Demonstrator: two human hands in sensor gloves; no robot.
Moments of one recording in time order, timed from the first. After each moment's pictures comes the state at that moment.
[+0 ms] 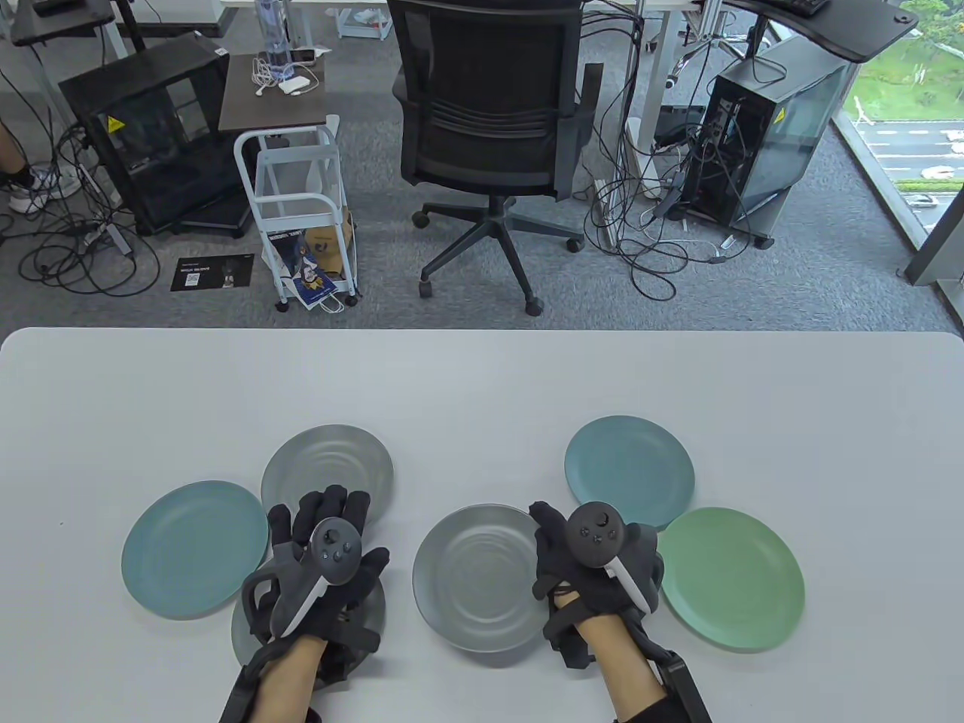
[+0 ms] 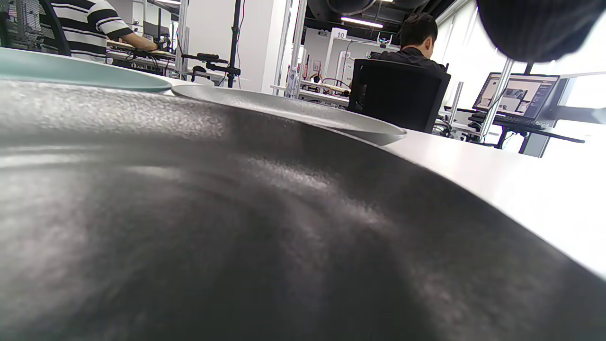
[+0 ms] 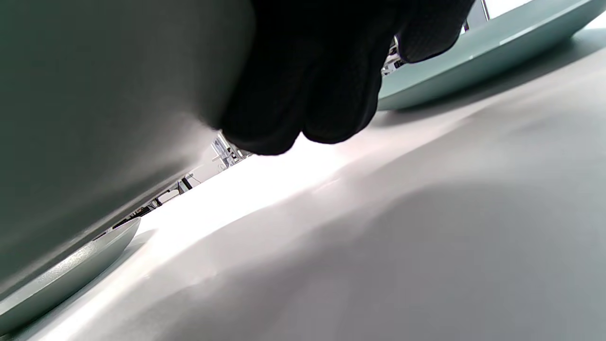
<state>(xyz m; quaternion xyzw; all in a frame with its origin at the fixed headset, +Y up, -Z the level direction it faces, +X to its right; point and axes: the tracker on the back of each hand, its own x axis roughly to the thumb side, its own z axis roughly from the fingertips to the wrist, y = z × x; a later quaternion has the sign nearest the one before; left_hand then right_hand) -0.217 -0.744 -0.326 0.00 0.08 0.10 0.99 0.113 -0.755 -0.353 0.00 0.02 0.96 0.27</state>
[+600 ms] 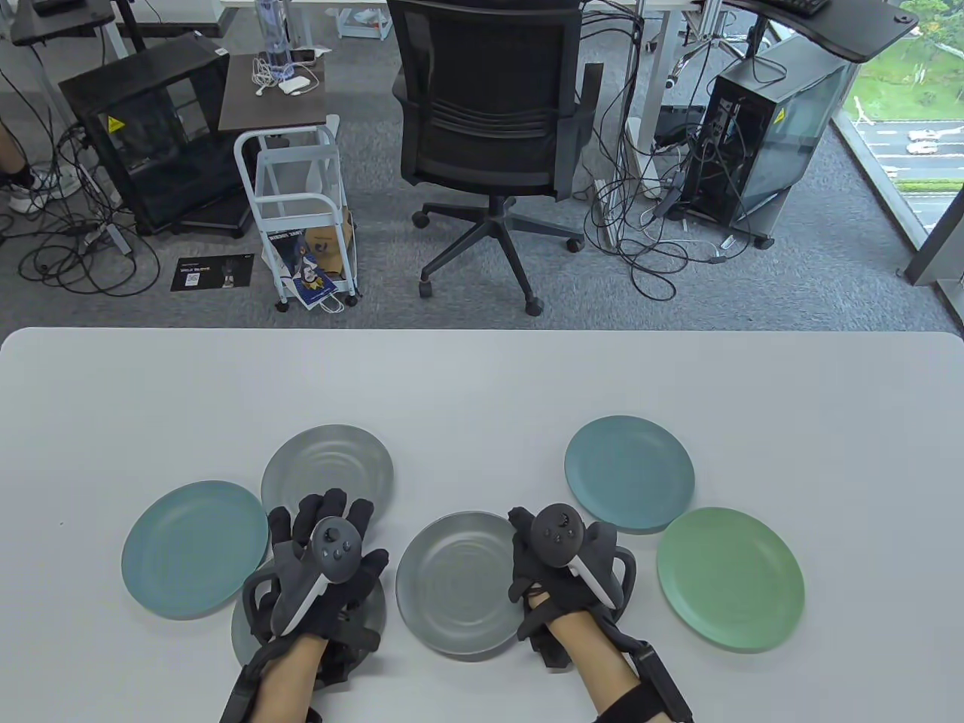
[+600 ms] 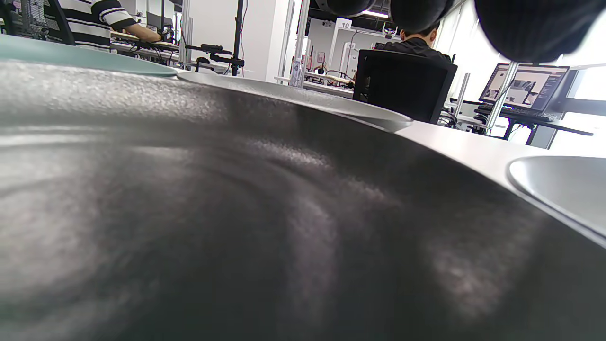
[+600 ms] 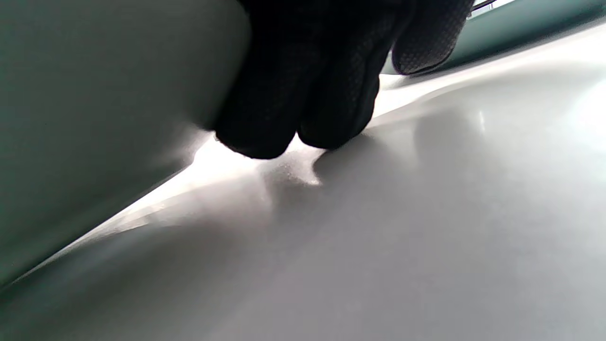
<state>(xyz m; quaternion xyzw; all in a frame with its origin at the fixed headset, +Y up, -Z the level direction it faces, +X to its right) -0.218 -0.747 -0.328 -0.02 0.09 0.10 0.99 0.088 -0.772 -0.361 0.00 0.03 0.98 0.20</state>
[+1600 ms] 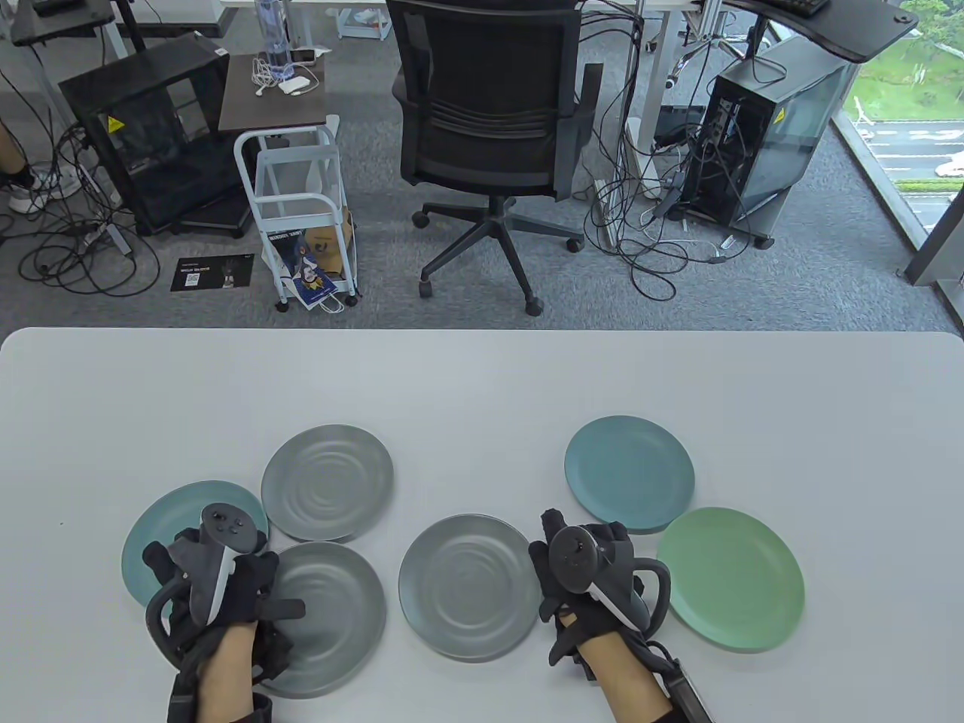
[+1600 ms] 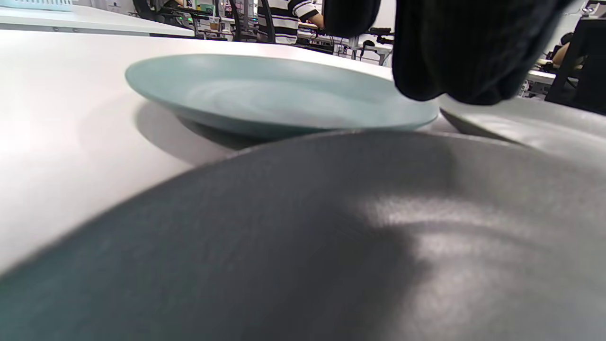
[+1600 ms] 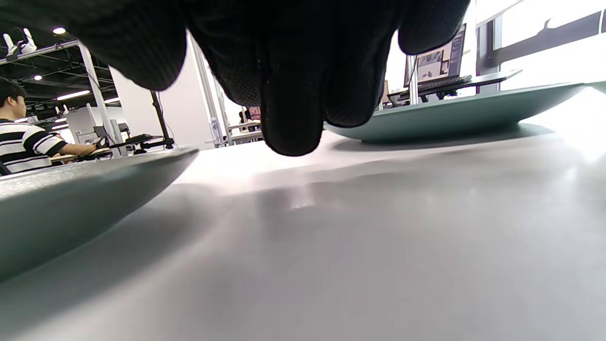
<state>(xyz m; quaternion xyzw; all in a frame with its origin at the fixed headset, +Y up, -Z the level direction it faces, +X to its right) -0.318 -0.741 -0.324 -0.08 0.34 0.10 0.93 0.110 -0.761 -0.337 0.02 -0.03 0.99 0.10</state>
